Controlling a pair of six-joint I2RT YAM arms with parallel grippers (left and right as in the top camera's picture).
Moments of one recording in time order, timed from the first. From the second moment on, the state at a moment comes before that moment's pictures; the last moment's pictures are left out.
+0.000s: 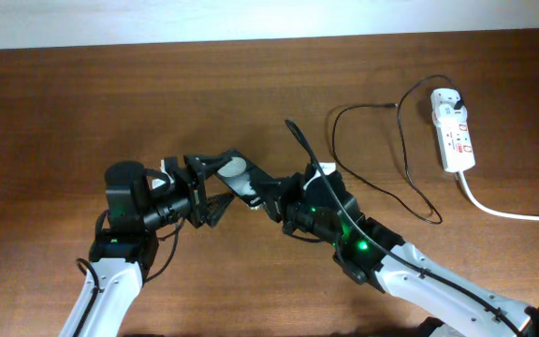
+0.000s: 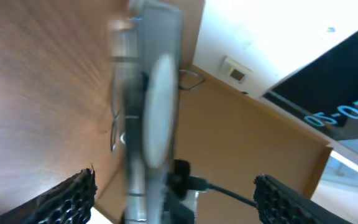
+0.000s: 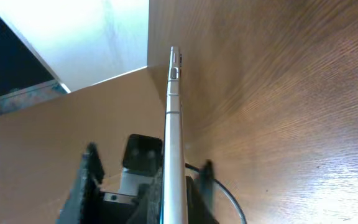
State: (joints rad) left arm -0.06 1.19 0.57 0.13 0.86 -1.62; right arm 0.73 1.33 0.68 0.28 -0.16 1.73
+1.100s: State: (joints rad) left arm -0.13 1.20 0.57 0.21 0.74 -1.58; right arm 0.73 1.33 0.69 0.24 -0.29 1.80
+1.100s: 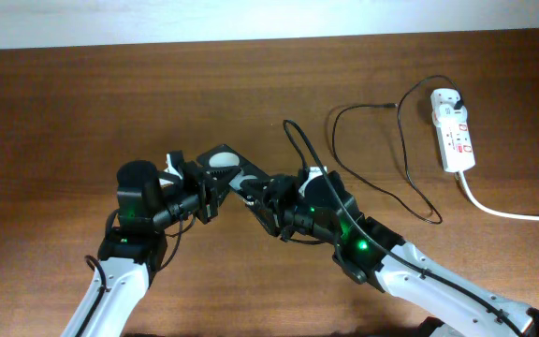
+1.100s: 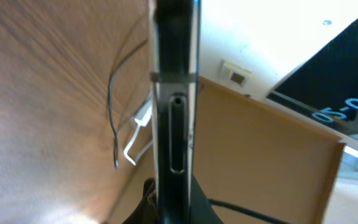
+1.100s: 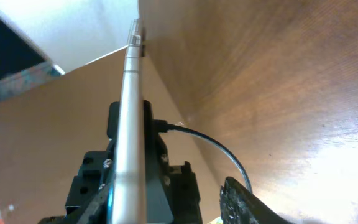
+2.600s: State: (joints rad) left arm -0.13 1.75 0.88 0.24 1.34 -0.88; right arm 0.15 2.13 1.66 -0.59 0.29 1.00
